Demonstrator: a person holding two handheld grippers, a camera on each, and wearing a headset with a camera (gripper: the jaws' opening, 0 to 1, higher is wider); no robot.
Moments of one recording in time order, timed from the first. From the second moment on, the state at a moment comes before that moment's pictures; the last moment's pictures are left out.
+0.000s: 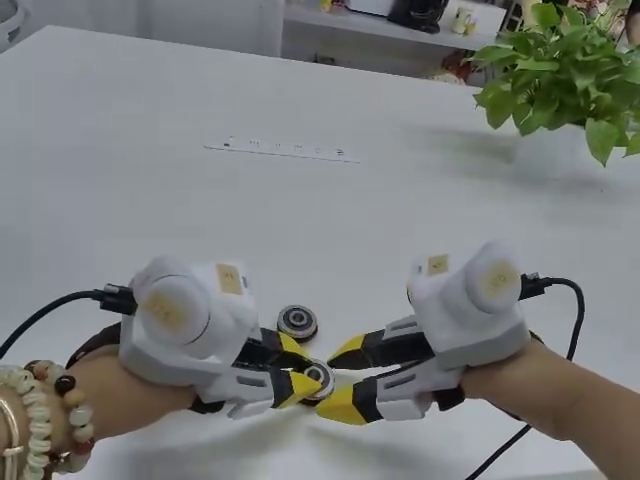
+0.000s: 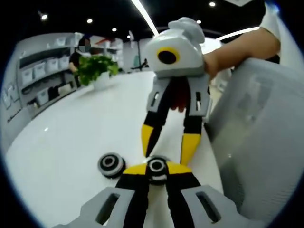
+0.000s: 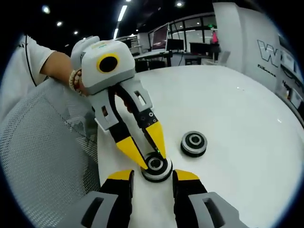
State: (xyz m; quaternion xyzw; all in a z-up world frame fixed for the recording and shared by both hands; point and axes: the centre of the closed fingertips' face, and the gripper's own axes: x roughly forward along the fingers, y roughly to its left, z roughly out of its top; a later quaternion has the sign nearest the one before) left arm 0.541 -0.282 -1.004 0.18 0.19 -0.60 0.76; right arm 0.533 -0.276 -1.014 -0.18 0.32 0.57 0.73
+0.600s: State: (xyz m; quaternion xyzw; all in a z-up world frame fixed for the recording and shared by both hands) left arm 0.538 -0.270 -1.004 0.18 0.19 -0.61 0.75; right arm 0.533 -0.268 -1.020 -0.20 0.31 0.58 0.73
